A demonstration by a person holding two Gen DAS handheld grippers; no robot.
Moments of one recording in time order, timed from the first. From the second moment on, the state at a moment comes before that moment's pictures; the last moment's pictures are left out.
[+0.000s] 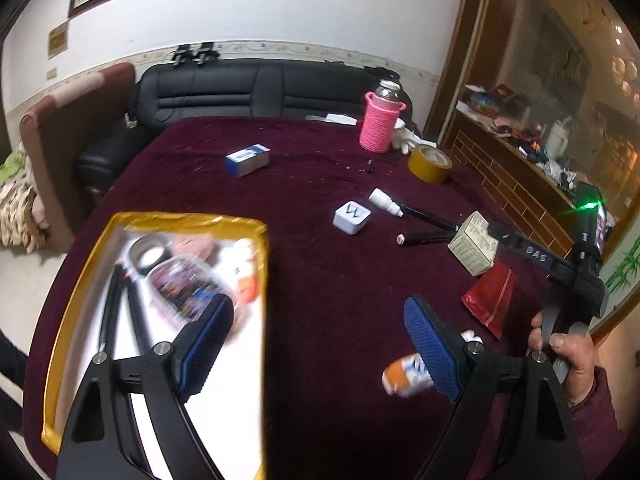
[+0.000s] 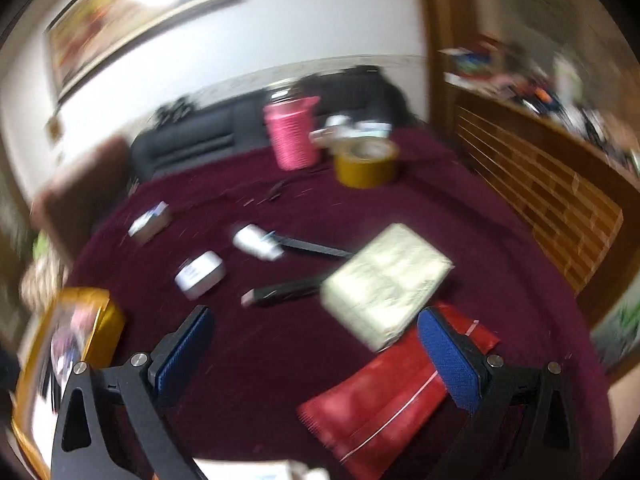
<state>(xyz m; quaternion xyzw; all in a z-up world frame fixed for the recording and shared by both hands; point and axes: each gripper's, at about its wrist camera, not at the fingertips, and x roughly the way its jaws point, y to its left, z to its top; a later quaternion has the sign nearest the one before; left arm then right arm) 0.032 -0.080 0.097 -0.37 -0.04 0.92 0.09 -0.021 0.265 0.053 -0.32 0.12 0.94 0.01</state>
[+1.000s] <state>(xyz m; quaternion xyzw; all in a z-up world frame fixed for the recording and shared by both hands) -0.189 0.054 -0.016 -0.42 0.18 0.88 0.11 -0.049 0.323 0.001 -0.36 0.26 0.90 -0.03</state>
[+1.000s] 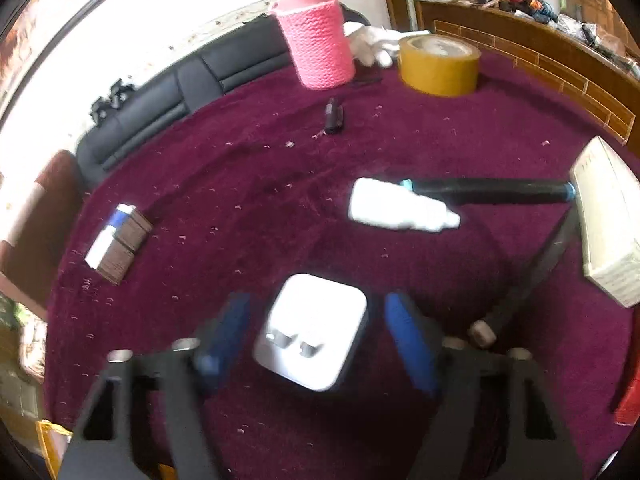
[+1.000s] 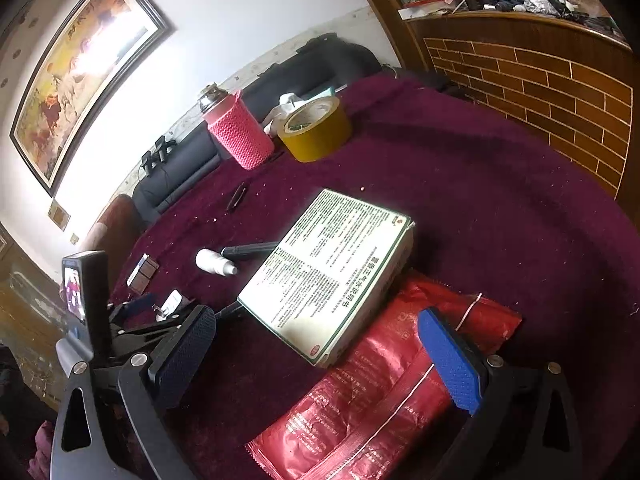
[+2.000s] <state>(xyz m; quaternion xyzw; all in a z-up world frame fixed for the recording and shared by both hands) 0.011 -0.048 0.045 -0.40 -0.03 0.91 0.13 -0.131 0.203 0.043 -0.45 0.06 0.89 -0.12</state>
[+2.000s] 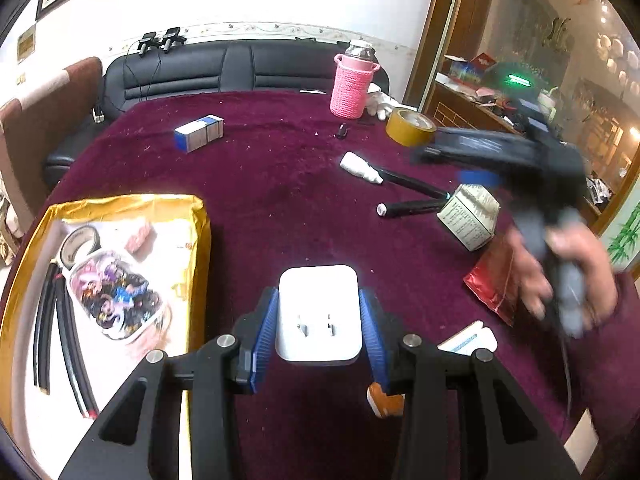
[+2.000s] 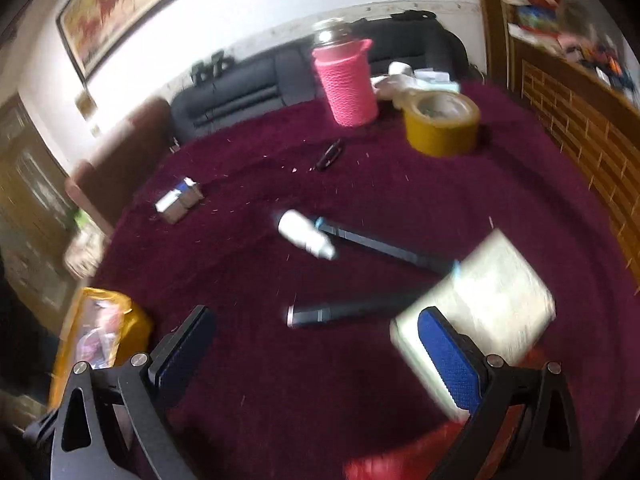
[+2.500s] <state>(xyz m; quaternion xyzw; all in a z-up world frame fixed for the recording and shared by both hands) 0.014 -0.086 0.037 -0.40 -0.07 0.90 0.14 -0.235 0.140 0.001 -0.52 -0.07 0.85 -0.09</state>
